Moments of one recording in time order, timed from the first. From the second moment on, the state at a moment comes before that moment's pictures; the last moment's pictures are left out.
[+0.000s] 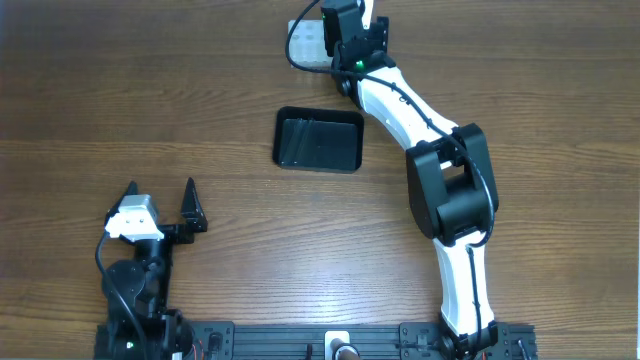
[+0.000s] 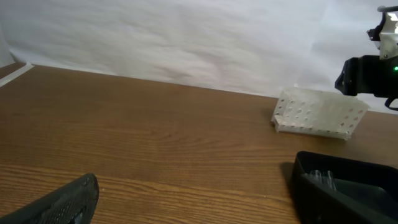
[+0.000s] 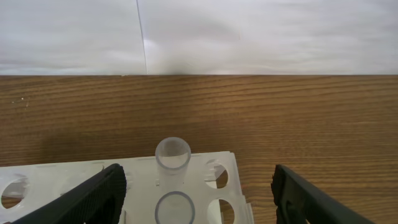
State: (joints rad) left arm 0.05 0.01 0.01 -0.07 0.03 -0.13; right arm 0.40 2.28 1.78 -0.11 0.49 0.20
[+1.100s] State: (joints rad) left arm 0.05 0.01 0.01 -0.07 0.03 -0.13; right arm 0.41 2.31 1.78 -0.06 0.48 0.20
